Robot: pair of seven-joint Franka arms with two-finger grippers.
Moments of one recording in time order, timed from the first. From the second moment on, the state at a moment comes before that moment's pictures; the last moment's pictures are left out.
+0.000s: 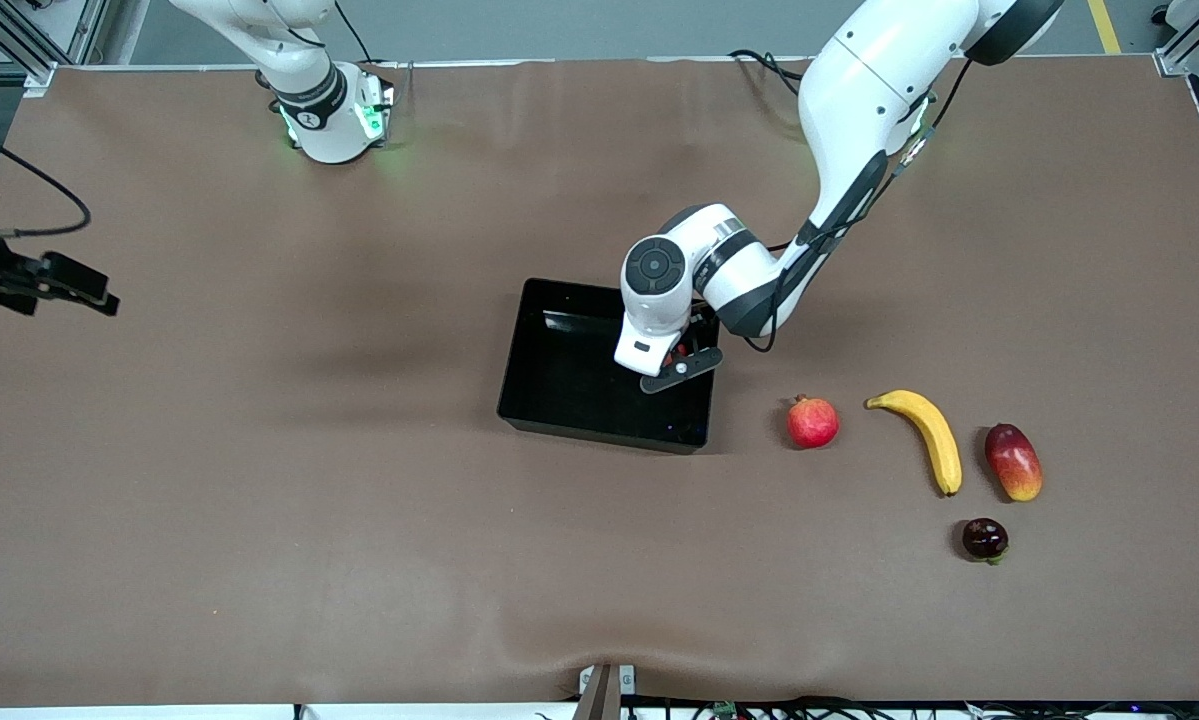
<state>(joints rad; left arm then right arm) -0.41 0.70 -0.39 -1.70 0.33 2.22 -1.31 -0.17 0.06 0.09 -1.55 0.02 1.57 -0.01</state>
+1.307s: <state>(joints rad) -0.44 0.70 -0.39 -1.70 0.35 2.23 -1.31 -0.07 0.05 0.03 -1.39 0.01 1.38 0.05</state>
